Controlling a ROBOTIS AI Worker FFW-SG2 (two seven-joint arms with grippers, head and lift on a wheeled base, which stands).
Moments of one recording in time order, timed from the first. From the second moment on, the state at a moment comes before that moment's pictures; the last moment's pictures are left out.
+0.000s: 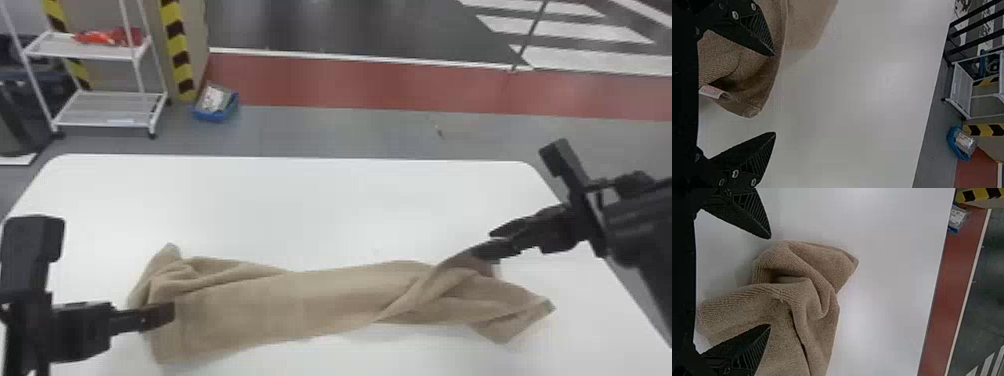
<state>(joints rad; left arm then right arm) 0.16 0.09 0.18 -2.32 0.07 1.54 -0.37 -0.29 -0.53 -0.02 -1.57 0.32 1.03 1.32</state>
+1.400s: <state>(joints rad) 0.13 0.09 0.19 -2.28 0.08 1.50 -0.37 -0.19 -0.54 -0.09 -1.60 0.40 0.53 1.13</state>
